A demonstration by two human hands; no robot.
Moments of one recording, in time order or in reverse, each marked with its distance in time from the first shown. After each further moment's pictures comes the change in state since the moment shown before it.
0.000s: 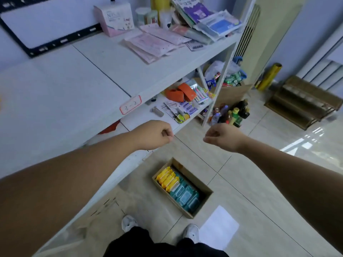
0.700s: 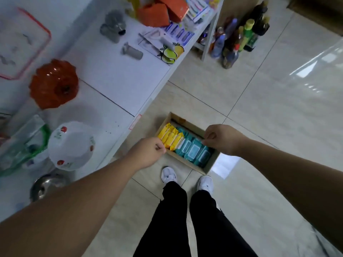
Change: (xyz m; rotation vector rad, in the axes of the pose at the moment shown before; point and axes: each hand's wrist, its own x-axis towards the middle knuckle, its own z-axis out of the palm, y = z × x) left_hand 0.088 -0.149 0.214 -0.048 -0.307 -0.305; right_hand 0.085 0.129 0.198 0.132 -0.271 0.291
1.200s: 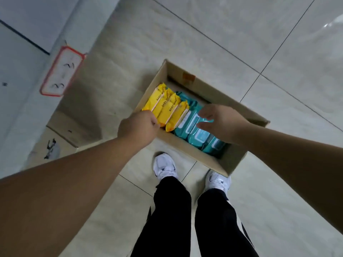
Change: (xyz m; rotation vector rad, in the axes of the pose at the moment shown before) left_hand 0.265 -0.161 0.191 0.114 0.073 -0.178; right_hand 0.261 0.124 0.201 -0.034 -0.075 0.016
